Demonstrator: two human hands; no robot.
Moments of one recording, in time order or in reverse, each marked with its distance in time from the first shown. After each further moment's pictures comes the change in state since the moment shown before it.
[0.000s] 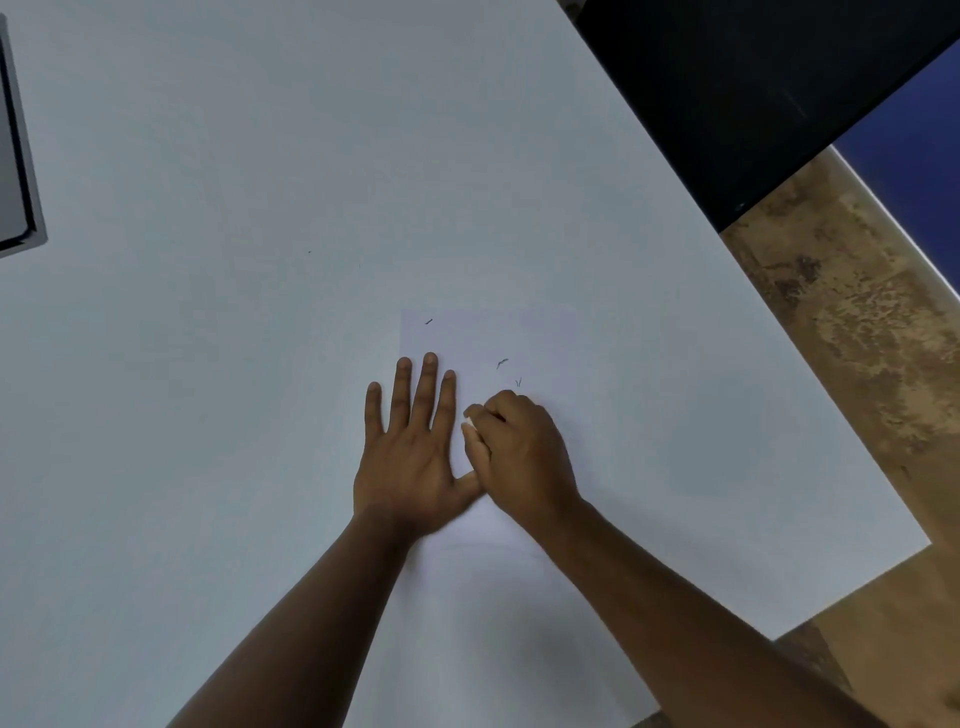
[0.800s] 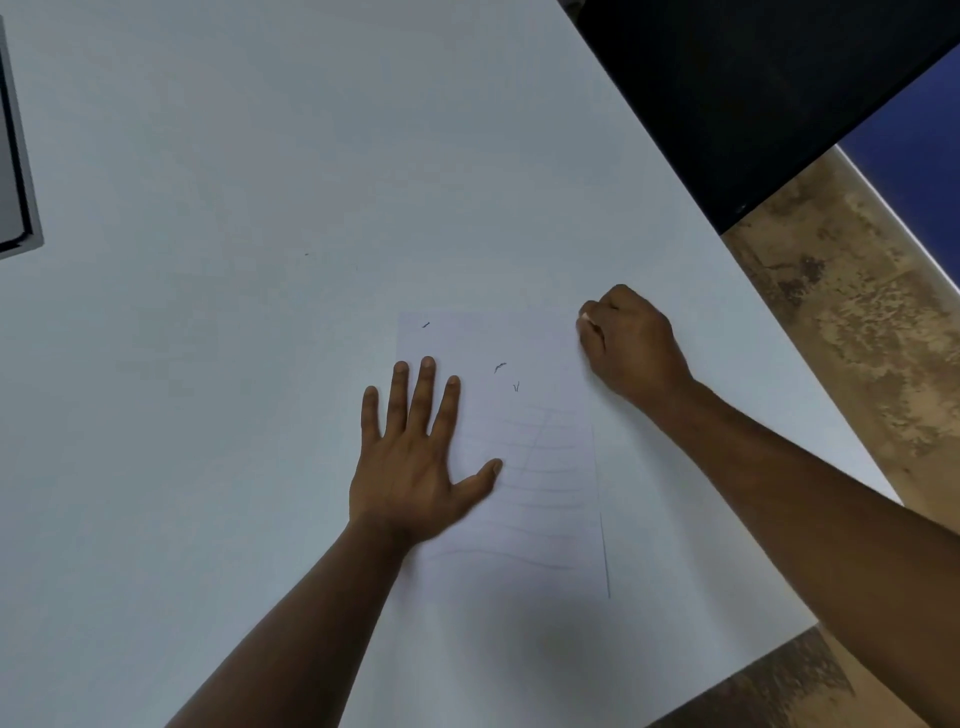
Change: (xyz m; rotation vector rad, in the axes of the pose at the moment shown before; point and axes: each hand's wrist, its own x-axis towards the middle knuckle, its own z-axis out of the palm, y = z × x) left_hand 0.003 0.006 -0.006 -0.021 -0.012 -0.034; right_hand 0.076 0.129 -0.059 -0.116 0.017 0.072
